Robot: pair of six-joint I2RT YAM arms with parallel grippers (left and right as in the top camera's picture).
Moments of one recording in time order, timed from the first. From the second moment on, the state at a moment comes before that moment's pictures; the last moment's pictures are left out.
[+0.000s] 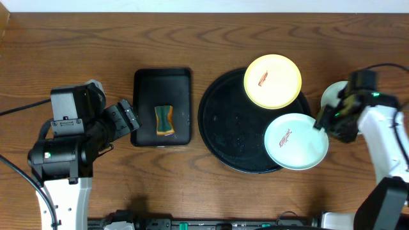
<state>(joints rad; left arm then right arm) 0.08 1.04 1.21 -1.14 0.15 -0.40 -0.15 1.54 1.06 -0.99 -0.03 0.32</state>
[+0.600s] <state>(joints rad) 0.08 1.04 1.21 -1.14 0.15 -0.40 -0.10 1.54 0.89 -0.80 -0.11 0.23</state>
